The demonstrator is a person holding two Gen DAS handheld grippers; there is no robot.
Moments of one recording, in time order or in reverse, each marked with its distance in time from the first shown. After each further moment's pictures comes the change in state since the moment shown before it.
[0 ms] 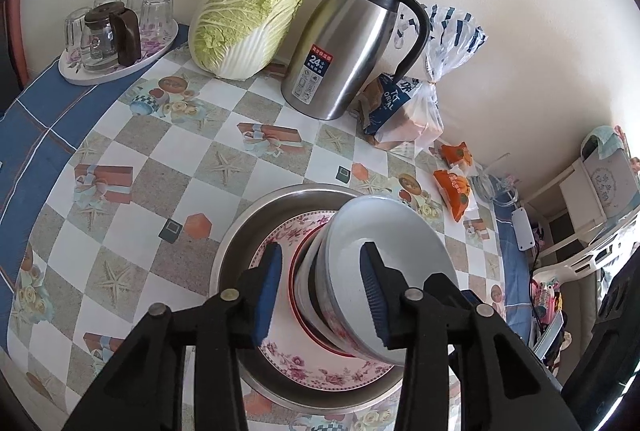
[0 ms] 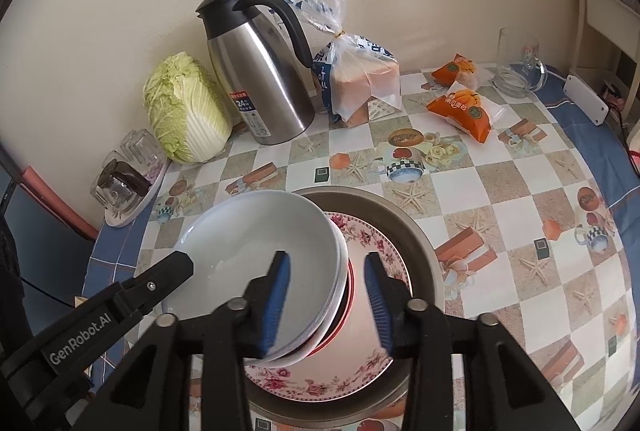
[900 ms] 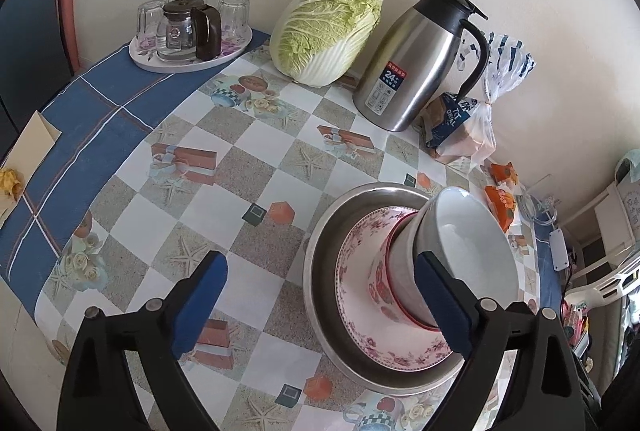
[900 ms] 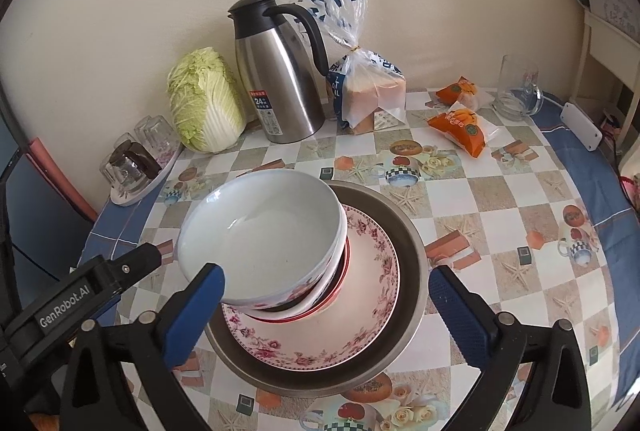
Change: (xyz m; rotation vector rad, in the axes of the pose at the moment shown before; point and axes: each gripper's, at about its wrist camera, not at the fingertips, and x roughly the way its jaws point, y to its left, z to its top) left arm -0.029 0.050 -0.028 -0.078 -0.057 0.150; right arm -0.031 0.004 -0.024 -0.101 -0.051 -0.005
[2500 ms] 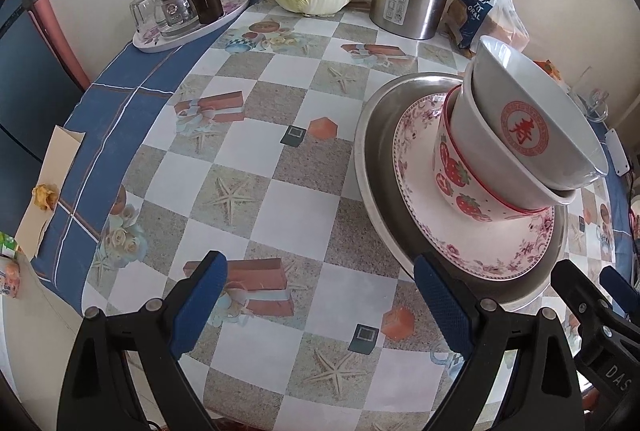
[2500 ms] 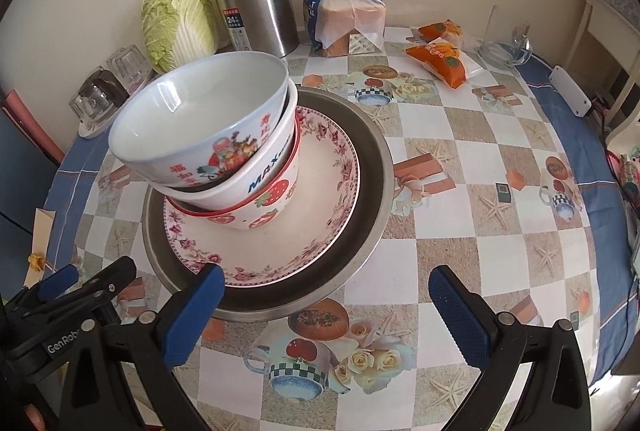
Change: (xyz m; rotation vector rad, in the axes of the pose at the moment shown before) left arm 0.026 0.001 -0.054 0.210 0.155 0.217; right arm 0.022 -0.019 -0.047 -0.058 0.204 -0.102
